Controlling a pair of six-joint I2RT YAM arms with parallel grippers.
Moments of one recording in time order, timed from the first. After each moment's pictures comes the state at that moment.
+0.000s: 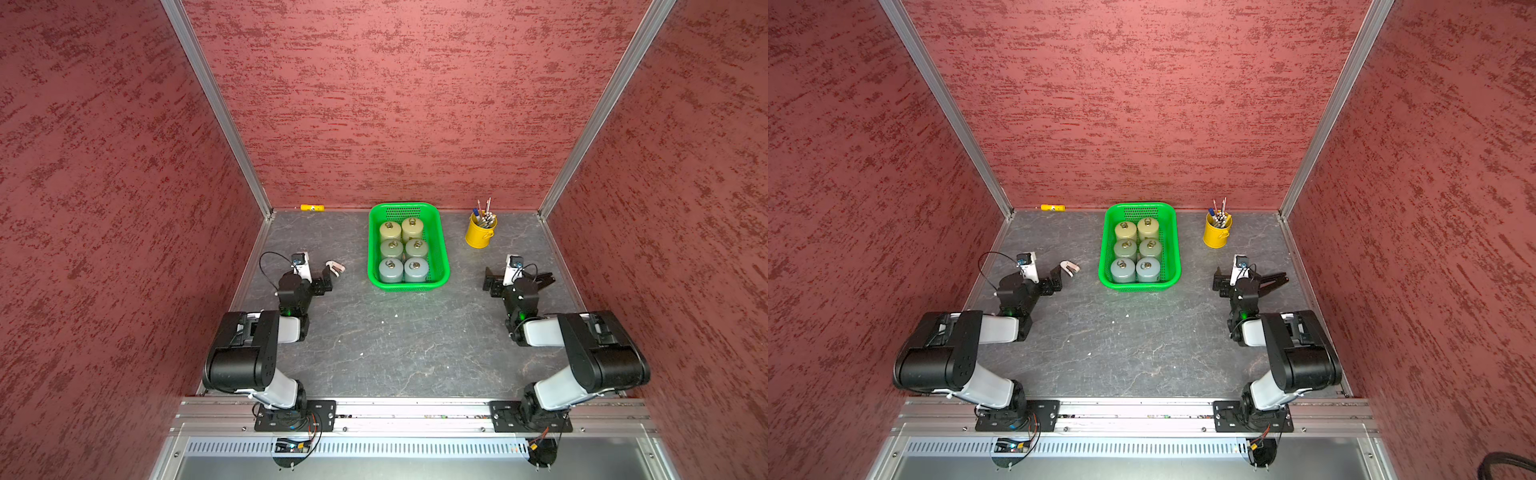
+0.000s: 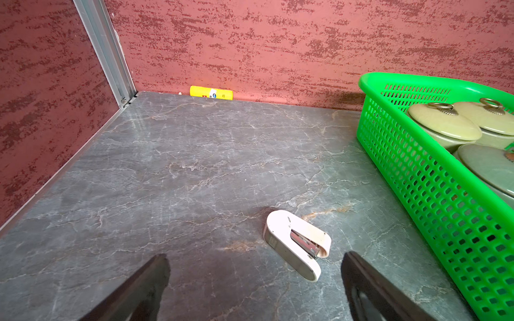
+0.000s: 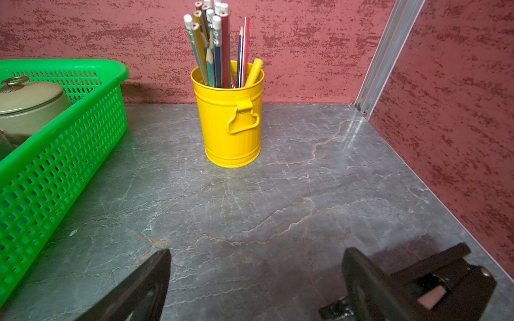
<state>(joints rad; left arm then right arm) 0.05 1.54 0.37 0.89 0.08 -0.08 0.07 1.55 0.35 0.95 0.13 0.03</state>
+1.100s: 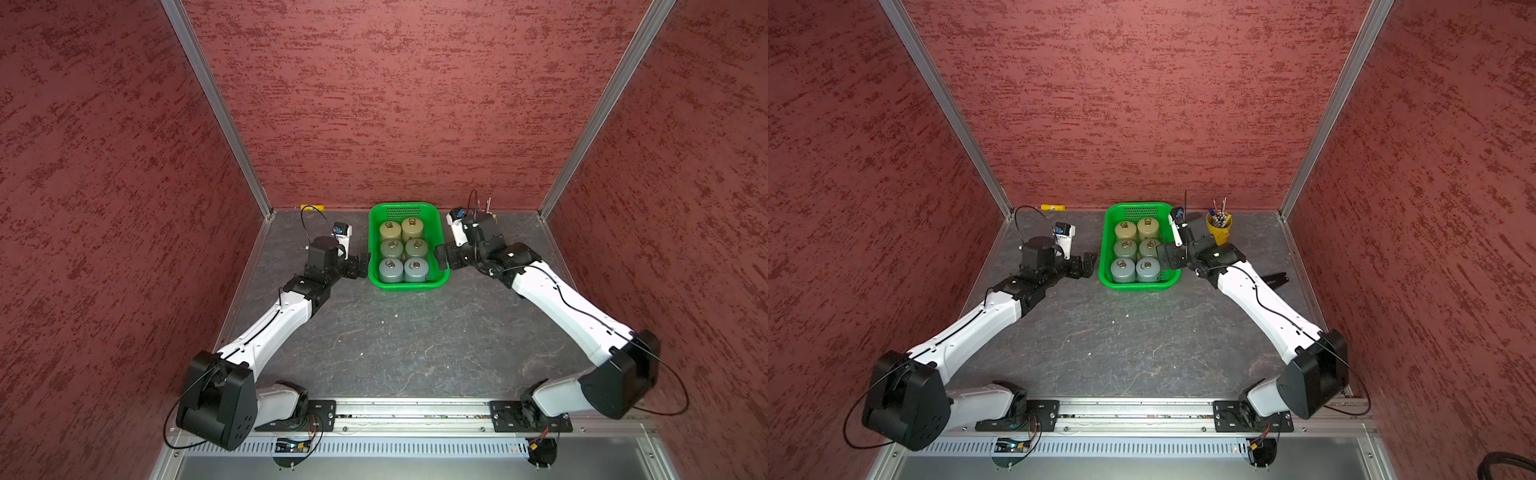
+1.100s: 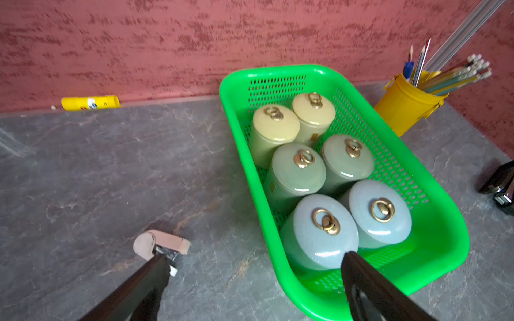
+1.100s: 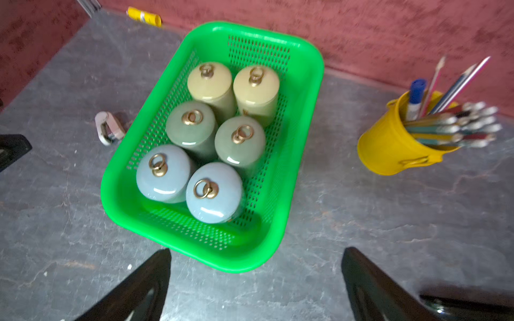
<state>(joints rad) -0.33 1.28 0.87 -0.11 0.02 -0.13 0.54 1.50 1.40 -0.70 0.09 0.18</state>
